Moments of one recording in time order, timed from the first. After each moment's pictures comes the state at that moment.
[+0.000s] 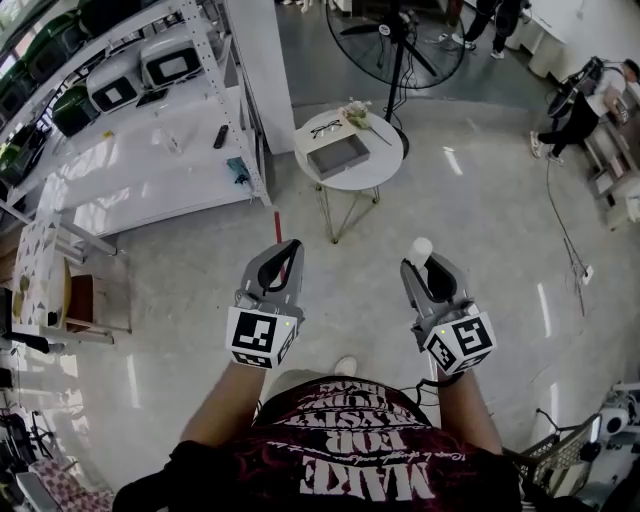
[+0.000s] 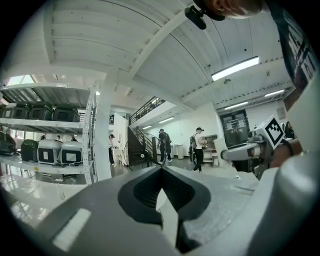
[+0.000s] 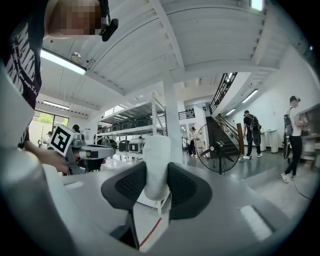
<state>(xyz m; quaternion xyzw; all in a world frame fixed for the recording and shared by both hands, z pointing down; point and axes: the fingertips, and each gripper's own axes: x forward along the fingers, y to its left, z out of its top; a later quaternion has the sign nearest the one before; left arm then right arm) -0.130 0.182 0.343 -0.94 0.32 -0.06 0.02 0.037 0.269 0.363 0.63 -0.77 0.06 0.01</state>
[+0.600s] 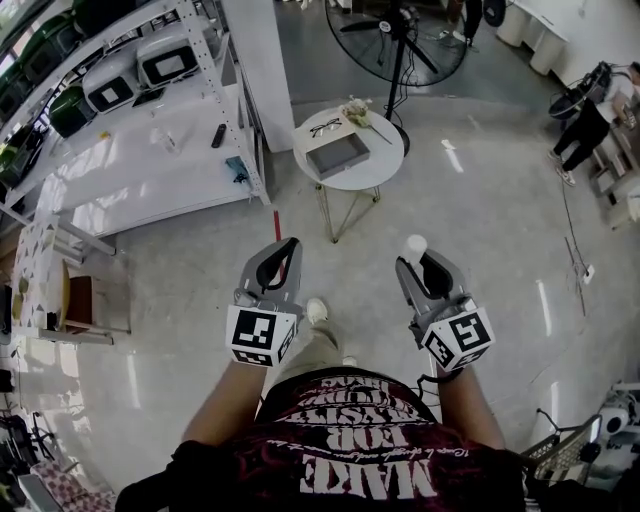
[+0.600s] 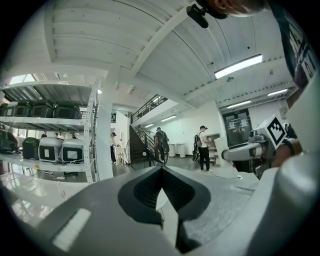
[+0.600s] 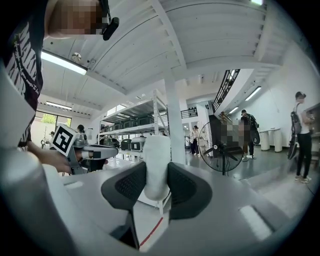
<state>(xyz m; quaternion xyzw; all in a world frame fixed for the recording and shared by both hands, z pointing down) -0.126 0.160 0.355 -0.94 0.34 -0.06 0.02 0.035 0.246 0.372 0.61 -0.79 0.06 0.01</state>
